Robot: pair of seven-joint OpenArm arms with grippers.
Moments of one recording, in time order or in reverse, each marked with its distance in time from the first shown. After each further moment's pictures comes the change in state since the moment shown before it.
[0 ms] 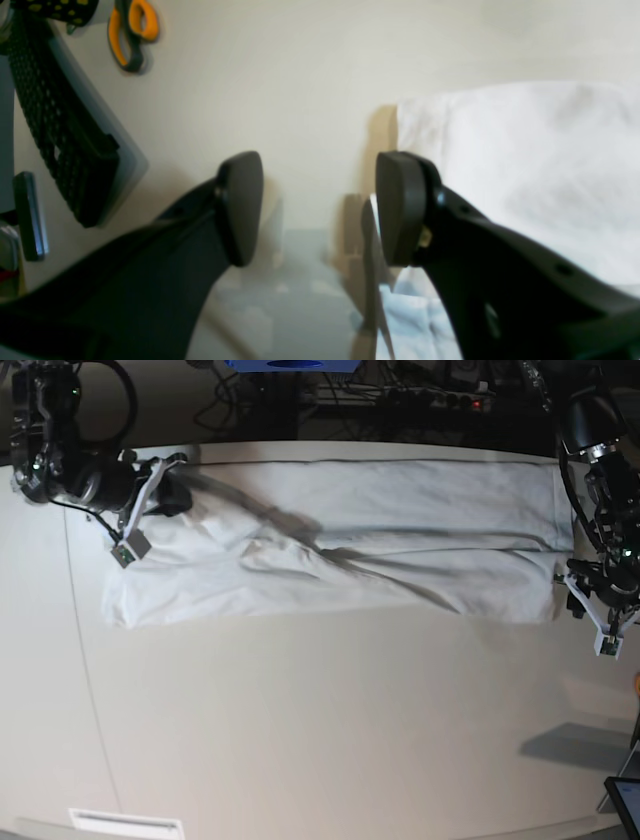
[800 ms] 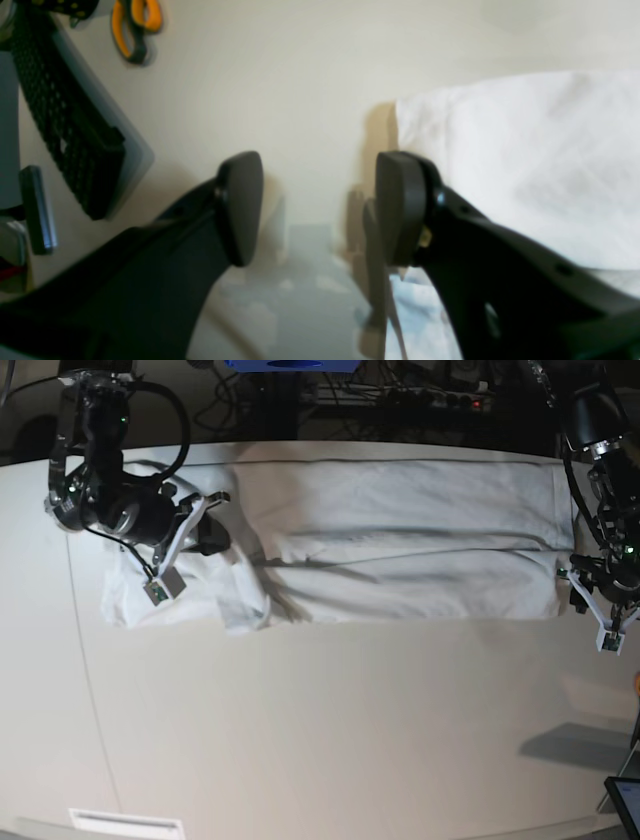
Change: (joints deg) left arm 1.1 -1.0 0.0 0.0 -0.2 0.0 0.0; right arm 7.9 -15.0 0.6 0.0 -5.7 0.0 -6.0
